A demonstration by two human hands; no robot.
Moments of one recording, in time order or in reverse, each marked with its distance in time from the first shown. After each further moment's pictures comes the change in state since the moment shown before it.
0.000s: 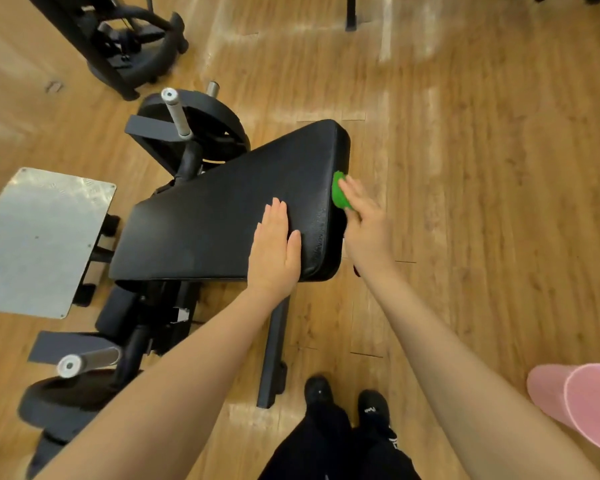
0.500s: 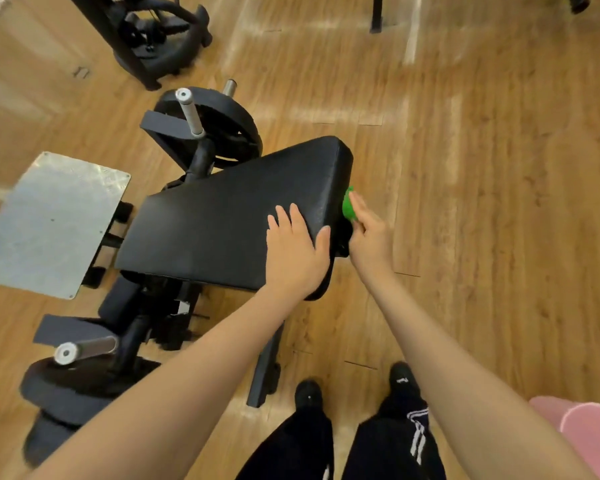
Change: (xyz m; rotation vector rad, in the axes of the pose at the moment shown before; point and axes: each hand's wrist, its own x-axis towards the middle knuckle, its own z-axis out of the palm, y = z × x) left_hand 0.023 0.055 0.000 0.140 -0.098 -0.221; right_hand 0.031 0.029 -0.011 -0.020 -0.061 0.052
